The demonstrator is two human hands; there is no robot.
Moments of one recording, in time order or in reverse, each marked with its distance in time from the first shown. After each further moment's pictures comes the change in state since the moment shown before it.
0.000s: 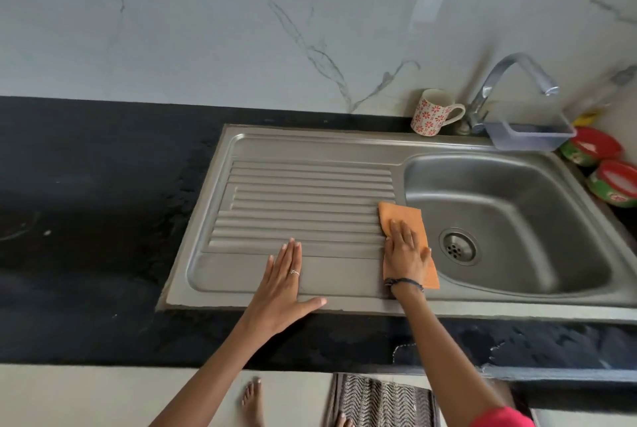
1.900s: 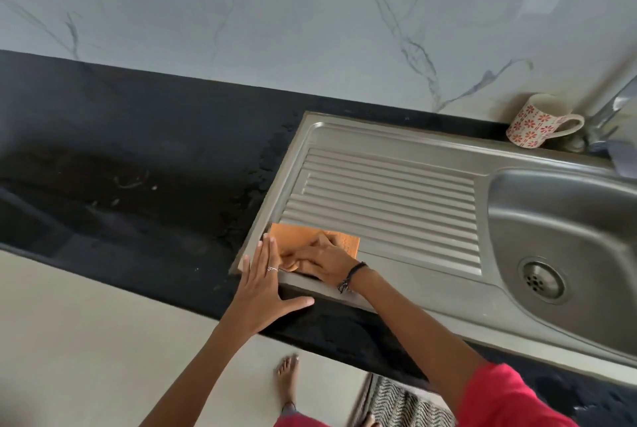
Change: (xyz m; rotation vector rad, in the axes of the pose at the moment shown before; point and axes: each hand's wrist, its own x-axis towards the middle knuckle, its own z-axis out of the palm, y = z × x) left_hand -0.069 -0.081 -0.020 0.005 0.106 -0.332; right_hand -0.061 -0.173 0.048 0.027 -0.617 -1.137
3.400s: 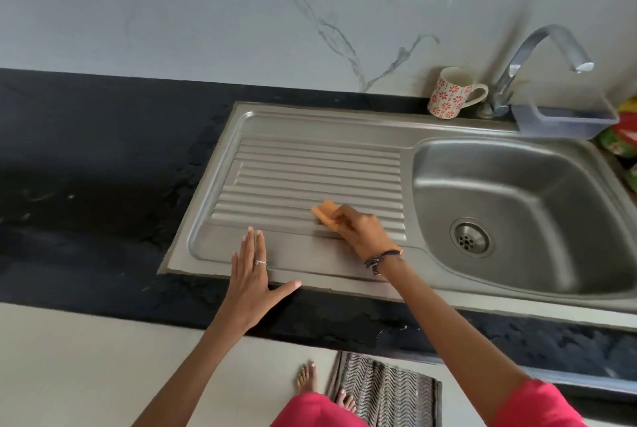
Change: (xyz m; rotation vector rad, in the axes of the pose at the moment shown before) left_hand 0.004 0.085 0.039 -0.093 0.021 0.089; right_hand -0.132 0.080 -0.044 0.172 0.549 0.414
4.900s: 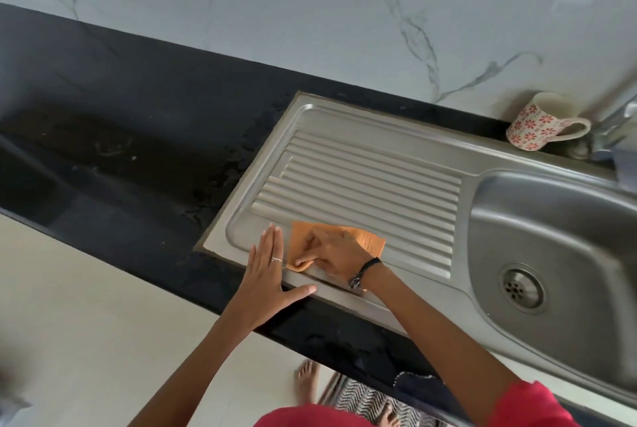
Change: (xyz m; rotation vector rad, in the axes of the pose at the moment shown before) left_hand 0.003 -0.020 -0.007 -0.048 0.076 -0.084; right_hand 0.043 -0.056 0.054 -0.390 -0.654 -0.478
